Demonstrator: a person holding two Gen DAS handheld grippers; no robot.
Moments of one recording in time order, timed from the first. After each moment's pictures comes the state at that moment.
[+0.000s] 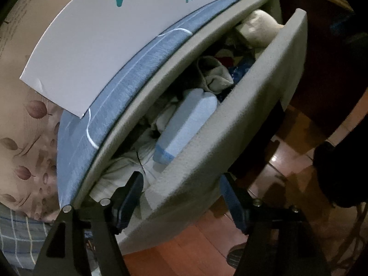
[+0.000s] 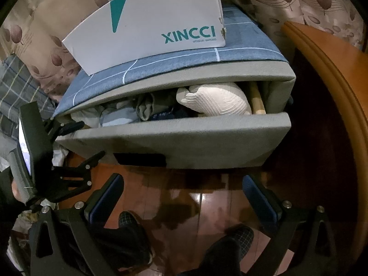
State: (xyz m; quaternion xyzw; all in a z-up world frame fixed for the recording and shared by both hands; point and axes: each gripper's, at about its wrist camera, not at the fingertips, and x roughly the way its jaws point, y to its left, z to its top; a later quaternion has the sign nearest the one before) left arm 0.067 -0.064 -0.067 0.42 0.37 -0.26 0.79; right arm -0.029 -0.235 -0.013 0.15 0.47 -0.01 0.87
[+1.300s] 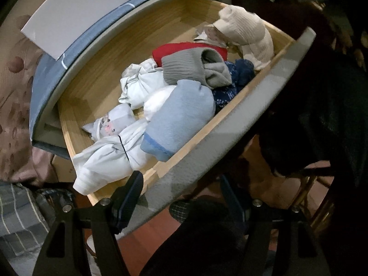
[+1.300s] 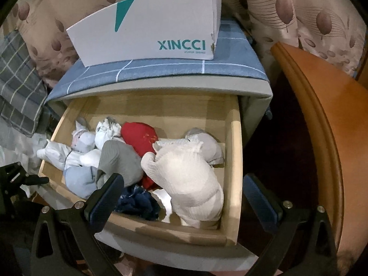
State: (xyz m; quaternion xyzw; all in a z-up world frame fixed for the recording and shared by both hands) left arm 0.013 -0.045 -0.046 0.34 0.52 -0.30 0.72; right arm -0.039 -0.246 0.004 0.06 0.47 -0.03 0.88
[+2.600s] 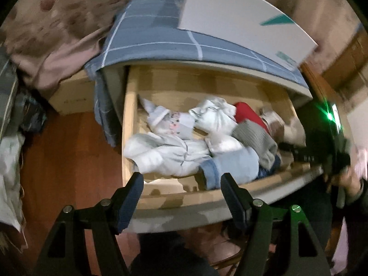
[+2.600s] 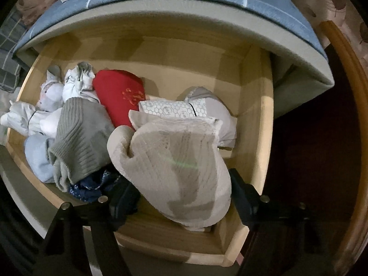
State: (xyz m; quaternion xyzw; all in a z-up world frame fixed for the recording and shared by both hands) left arm 0.074 0.056 -0.008 -0.01 0.57 -0.18 0.80; right arm 0.026 -0.231 -0.068 -0.02 0.62 -0.01 0.79
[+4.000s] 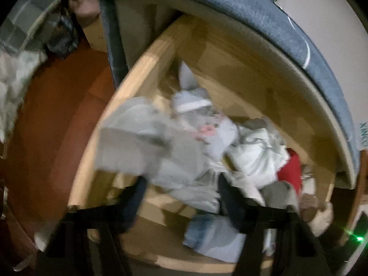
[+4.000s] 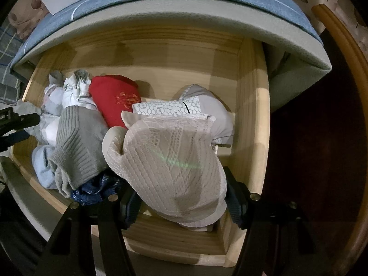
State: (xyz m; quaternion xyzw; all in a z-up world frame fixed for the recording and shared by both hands) left arm 0.137 0.027 -0.088 -0.13 0.64 0.03 0.76; right arm 0.027 -0.251 -0.074 0.02 0.62 -0.02 0.79
